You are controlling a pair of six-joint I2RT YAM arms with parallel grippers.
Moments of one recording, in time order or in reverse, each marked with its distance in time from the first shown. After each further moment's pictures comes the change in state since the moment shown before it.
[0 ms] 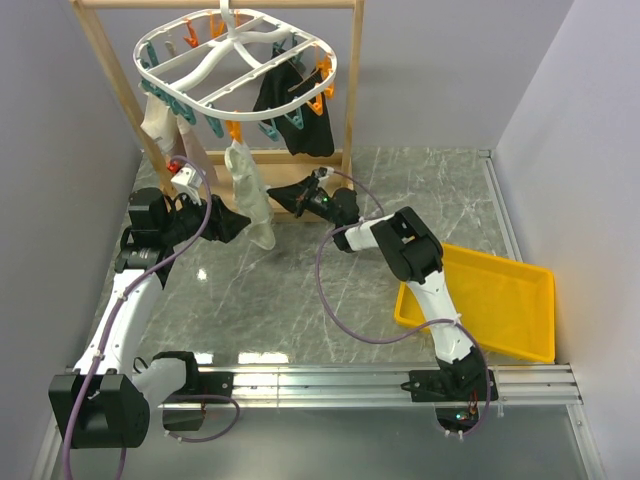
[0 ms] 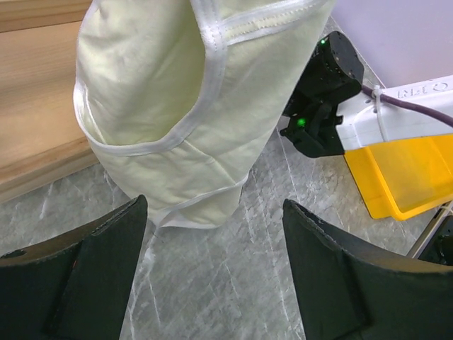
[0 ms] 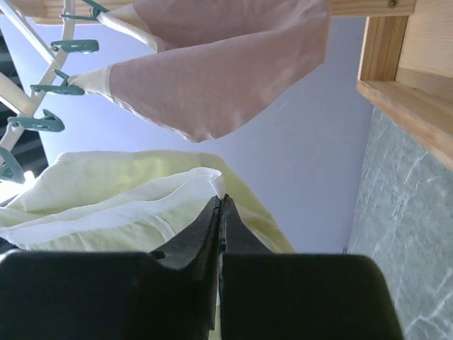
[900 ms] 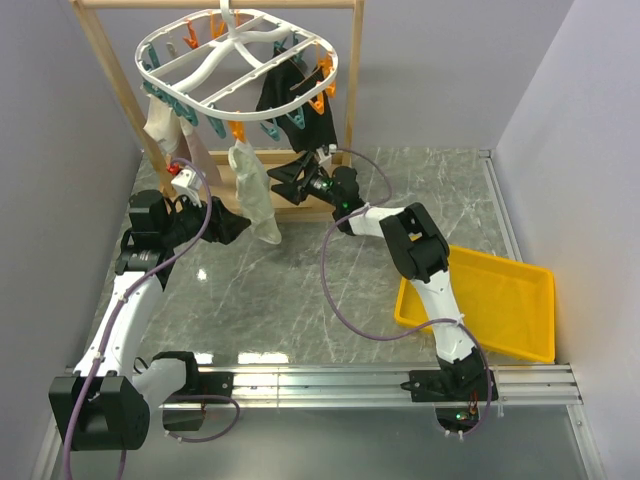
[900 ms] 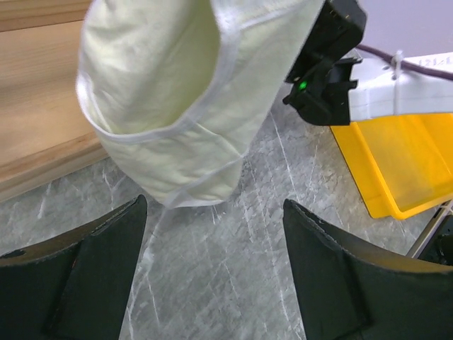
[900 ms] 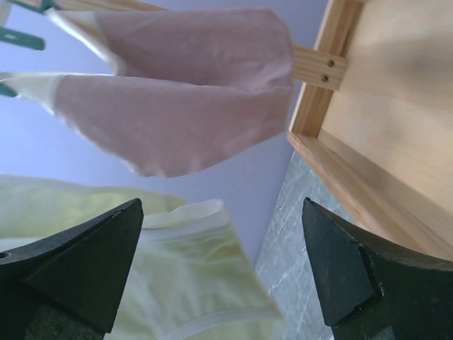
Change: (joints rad) left arm 0.000 -0.012 -0.018 0.011 0.001 -0.004; right arm -0.049 -0.042 0.138 -0.296 -0.026 -0.402
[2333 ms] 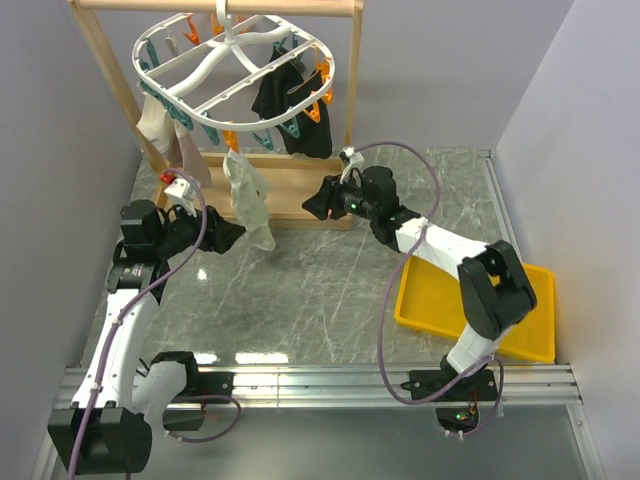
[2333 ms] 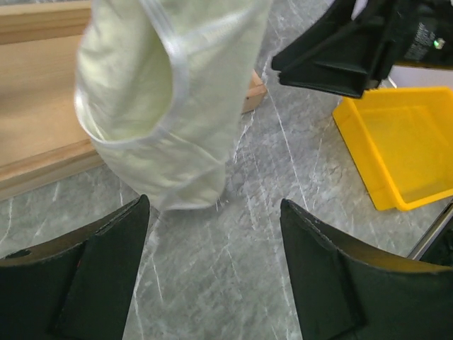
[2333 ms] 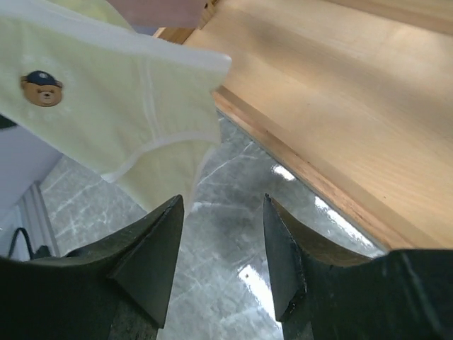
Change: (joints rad) left arm 0.027 -0.128 -0.007 -0.113 -0.012 0.040; right arm 0.014 -0.747 -0.506 -0.630 0.157 -1.022
